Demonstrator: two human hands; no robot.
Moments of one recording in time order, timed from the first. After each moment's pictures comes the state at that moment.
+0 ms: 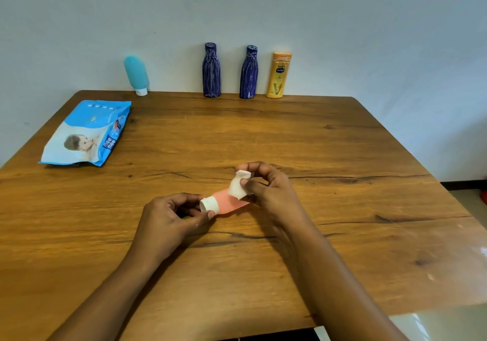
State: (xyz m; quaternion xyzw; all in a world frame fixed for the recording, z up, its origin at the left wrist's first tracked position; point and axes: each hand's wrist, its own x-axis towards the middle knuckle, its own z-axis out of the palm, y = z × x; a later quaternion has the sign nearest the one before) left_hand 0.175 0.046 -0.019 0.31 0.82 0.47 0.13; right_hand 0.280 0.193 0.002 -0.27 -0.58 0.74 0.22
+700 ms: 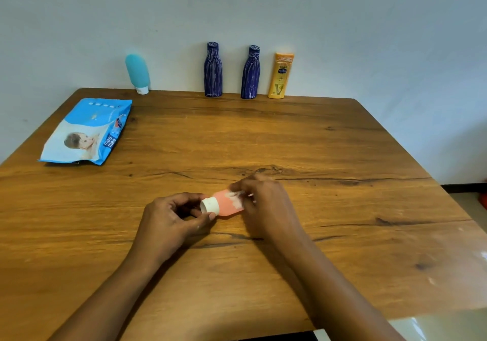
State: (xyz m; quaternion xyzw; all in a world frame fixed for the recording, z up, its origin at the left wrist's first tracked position) left_hand 0.176 0.044 -0.022 0.32 0.81 0.48 0.13; right_hand 0.283 0.188 -0.005 -0.21 -0.93 0.23 0.19
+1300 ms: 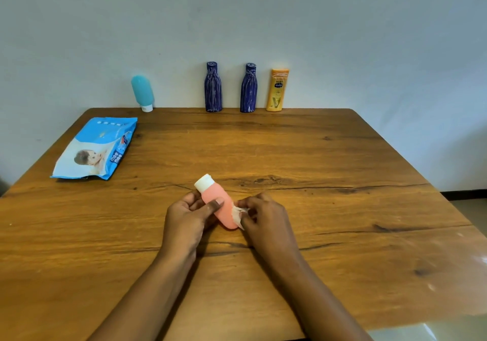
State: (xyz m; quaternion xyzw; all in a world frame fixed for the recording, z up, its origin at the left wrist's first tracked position) left_hand 0.194 0.087 -0.013 0.08 0.63 0.72 0.29; right_hand 0.293 0.183 -0.025 -0.29 -0.87 0.32 0.23
